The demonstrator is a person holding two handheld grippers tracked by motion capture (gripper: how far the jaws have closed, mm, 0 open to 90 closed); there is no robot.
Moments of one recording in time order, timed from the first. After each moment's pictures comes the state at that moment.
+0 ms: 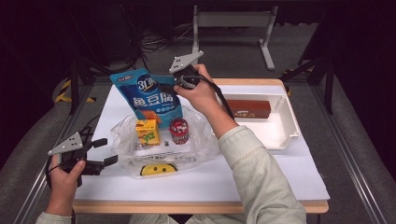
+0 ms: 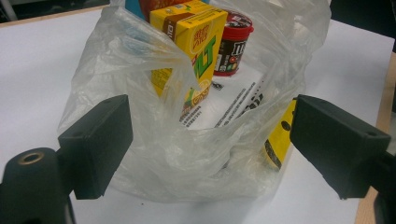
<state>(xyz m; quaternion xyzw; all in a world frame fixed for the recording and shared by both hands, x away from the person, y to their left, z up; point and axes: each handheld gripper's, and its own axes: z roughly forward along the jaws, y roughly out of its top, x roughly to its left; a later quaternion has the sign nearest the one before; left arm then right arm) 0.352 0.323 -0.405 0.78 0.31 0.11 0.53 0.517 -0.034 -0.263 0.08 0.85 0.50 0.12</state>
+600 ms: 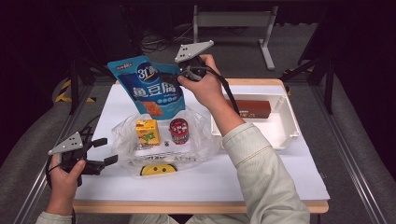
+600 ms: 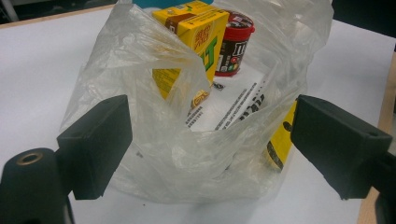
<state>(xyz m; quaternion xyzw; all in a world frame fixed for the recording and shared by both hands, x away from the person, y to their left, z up) 0.353 0.324 -0.405 0.79 0.30 0.12 0.52 0.506 -0.049 -0.228 0.07 0.83 0.53 0.15</state>
